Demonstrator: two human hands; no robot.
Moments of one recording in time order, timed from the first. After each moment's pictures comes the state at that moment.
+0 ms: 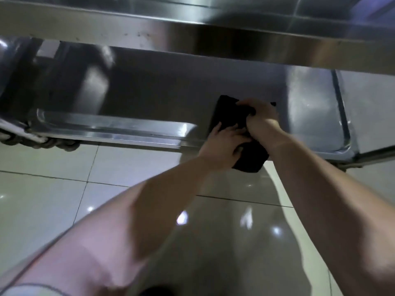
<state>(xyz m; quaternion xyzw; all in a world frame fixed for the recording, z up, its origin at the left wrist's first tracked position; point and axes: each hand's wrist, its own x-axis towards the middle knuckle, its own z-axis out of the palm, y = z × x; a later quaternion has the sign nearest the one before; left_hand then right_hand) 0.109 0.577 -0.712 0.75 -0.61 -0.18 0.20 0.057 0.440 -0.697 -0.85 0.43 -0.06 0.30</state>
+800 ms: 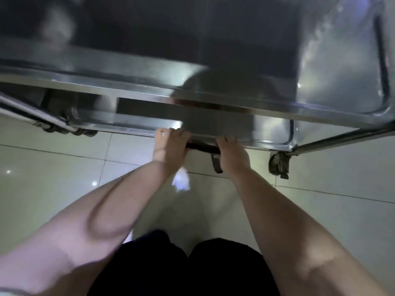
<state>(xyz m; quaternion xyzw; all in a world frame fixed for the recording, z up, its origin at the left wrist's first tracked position) 0.111 0.672 -0.566 0.87 -0.48 -0.10 0.01 -0.029 0.543 -0.580 -0.93 0.31 0.11 0.16</state>
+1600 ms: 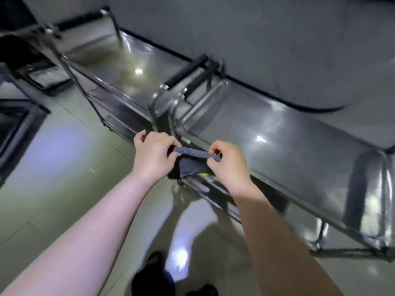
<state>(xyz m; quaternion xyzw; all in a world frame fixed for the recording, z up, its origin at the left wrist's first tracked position) 0.147 0.926 0.105 0.95 -0.21 0.10 0.20 0.080 0.735 0.108 -0.94 0.08 -0.08 0.32</state>
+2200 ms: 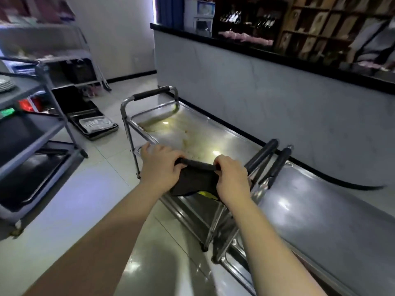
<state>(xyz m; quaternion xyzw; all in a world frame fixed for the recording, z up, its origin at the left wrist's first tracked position) 0.423 1.171 0.169 0.95 -0.15 0.21 0.15 0.371 0.979 0.169 -0.96 0.00 -0.19 0.19</state>
